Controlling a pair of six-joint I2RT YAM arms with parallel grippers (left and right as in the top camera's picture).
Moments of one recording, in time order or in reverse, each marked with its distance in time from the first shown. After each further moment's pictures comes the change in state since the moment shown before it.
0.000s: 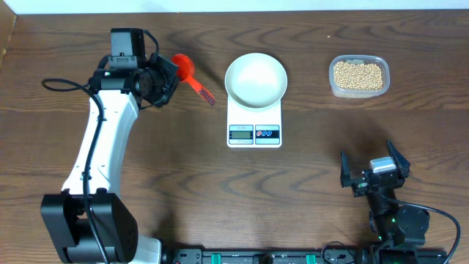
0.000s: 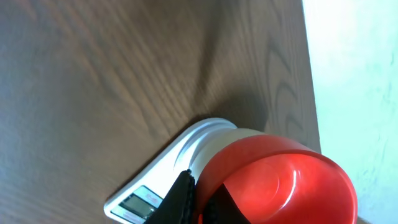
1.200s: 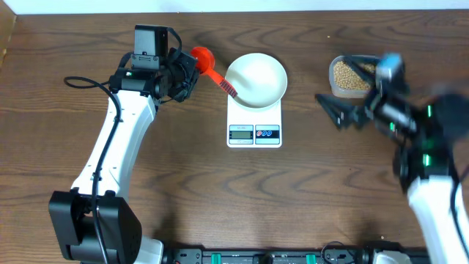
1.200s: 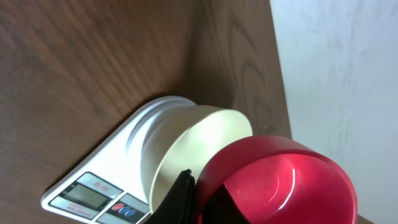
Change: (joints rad) left arm -0.113 0.000 0.000 0.120 -0.001 -0.130; right arm -0.001 1.135 0.817 0.430 -0.831 0.402
